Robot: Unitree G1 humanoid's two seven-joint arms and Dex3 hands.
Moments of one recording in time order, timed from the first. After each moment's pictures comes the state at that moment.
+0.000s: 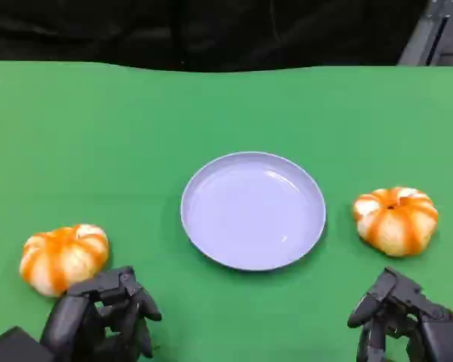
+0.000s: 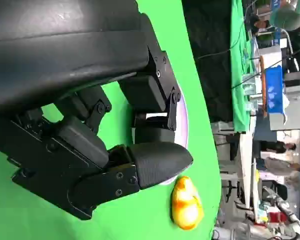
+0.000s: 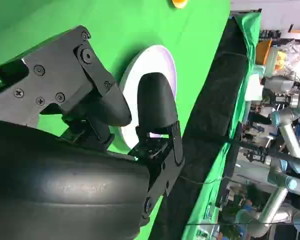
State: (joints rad) left arm 0.14 0.02 0.04 0.30 -0.15 -0.47 -0.34; right arm 0.37 0.03 0.10 -0.05 -0.16 -0.47 -0.04
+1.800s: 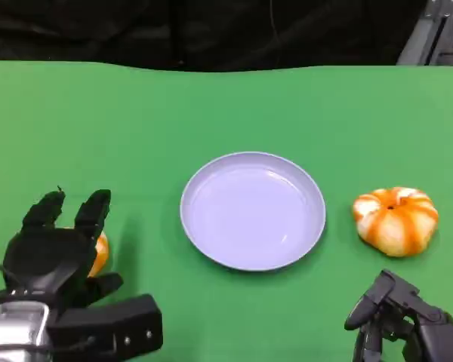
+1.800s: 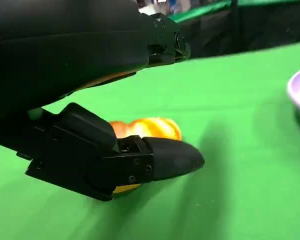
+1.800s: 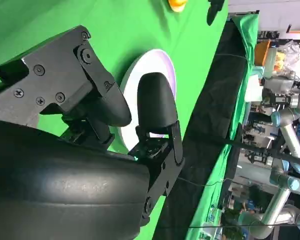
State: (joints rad) left arm -0.15 0.33 -0.25 0.29 1.06 0.12 0.10; right arm 0.38 0.03 0.12 -0.06 -0.15 -0.47 -0.04
